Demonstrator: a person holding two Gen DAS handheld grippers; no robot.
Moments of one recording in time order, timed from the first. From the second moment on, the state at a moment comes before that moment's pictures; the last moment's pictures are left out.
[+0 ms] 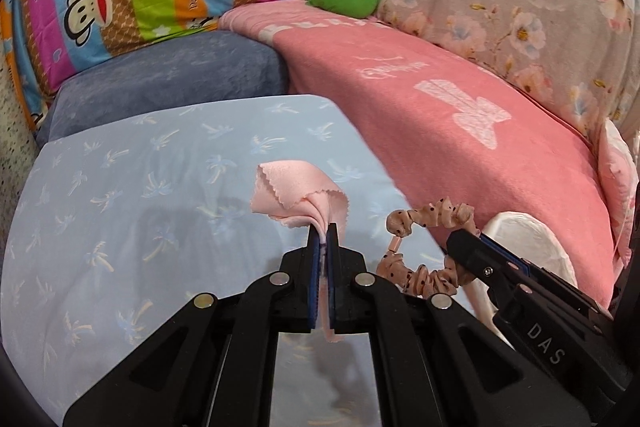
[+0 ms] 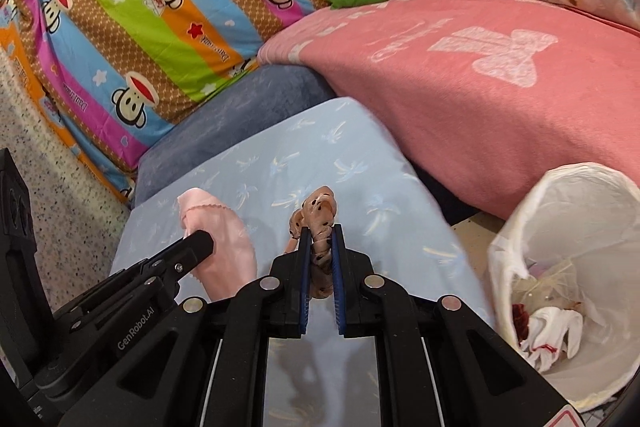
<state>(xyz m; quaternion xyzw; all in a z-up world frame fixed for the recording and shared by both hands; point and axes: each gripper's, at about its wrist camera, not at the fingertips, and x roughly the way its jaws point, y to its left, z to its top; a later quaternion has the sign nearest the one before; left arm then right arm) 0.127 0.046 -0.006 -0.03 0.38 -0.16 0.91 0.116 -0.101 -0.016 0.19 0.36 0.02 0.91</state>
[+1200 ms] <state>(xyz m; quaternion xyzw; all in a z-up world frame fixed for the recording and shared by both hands) 0.058 -0.098 0.032 0.06 0.35 -0.29 0.89 -0.010 -0.262 0.030 0.24 0.28 -0.09 0.93</state>
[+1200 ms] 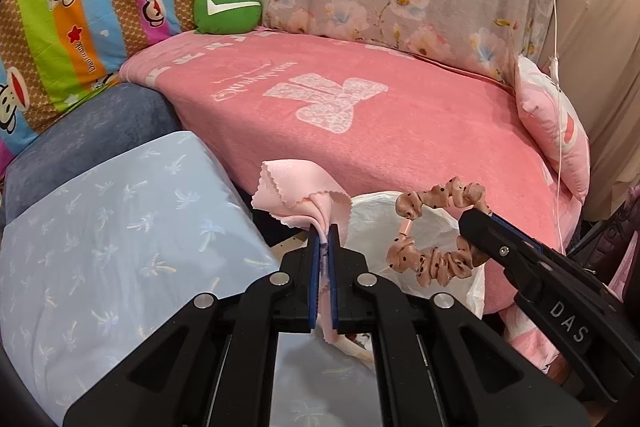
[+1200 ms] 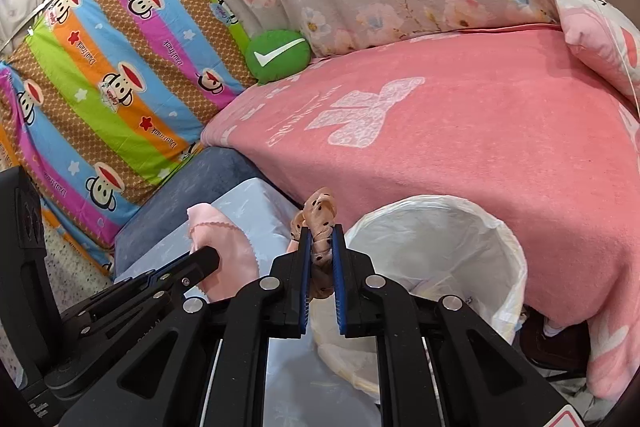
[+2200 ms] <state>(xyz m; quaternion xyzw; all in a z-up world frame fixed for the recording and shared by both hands) 0.046 -0.149 0.035 0.08 0.33 -0.31 0.89 -0.029 -0.307 0.017 0.26 0.27 -0.12 0.92</state>
